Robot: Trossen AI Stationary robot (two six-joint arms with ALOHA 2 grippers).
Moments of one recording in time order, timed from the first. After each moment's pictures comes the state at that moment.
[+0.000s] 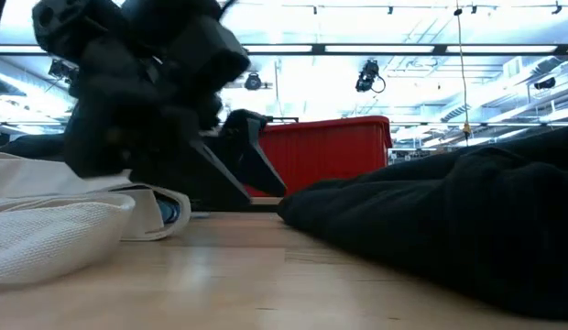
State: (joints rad) left arm -0.31 1.79 0.76 0.43 -0.05 0.18; right arm 0.92 2.04 1.36 -0.77 0.45 1.74
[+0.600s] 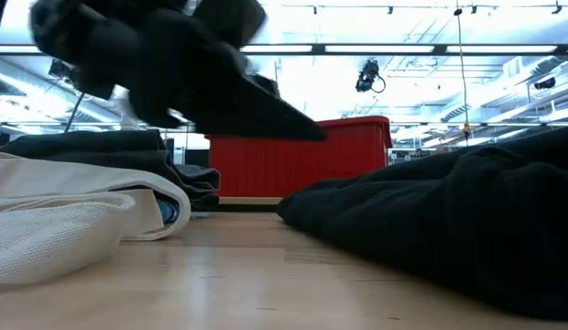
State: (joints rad) left arm -0.34 1.84 0.79 0.69 -0.18 0.11; right arm 0.99 2.04 1.51 -1.22 0.37 1.99
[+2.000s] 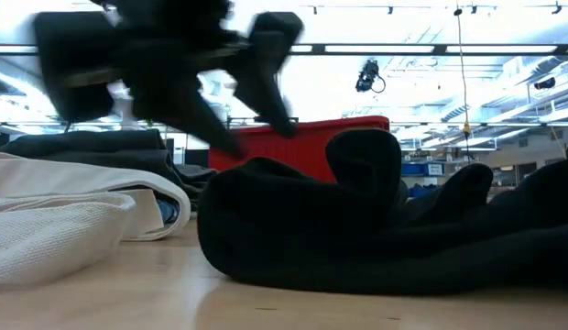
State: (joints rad) left arm -0.43 1.79 1.13 -0.17 -0.16 0.55; right arm 0.98 2.04 1.51 -1.07 0.68 1.72
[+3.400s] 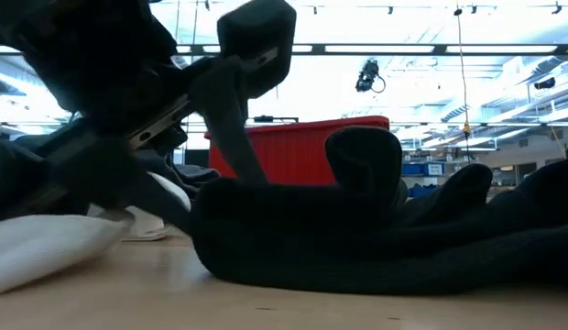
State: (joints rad) left arm -0.54 1.95 1.03 0.14 -0.24 0.93; right arm 0.96 2.04 1.49 -0.99 0.78 1.64
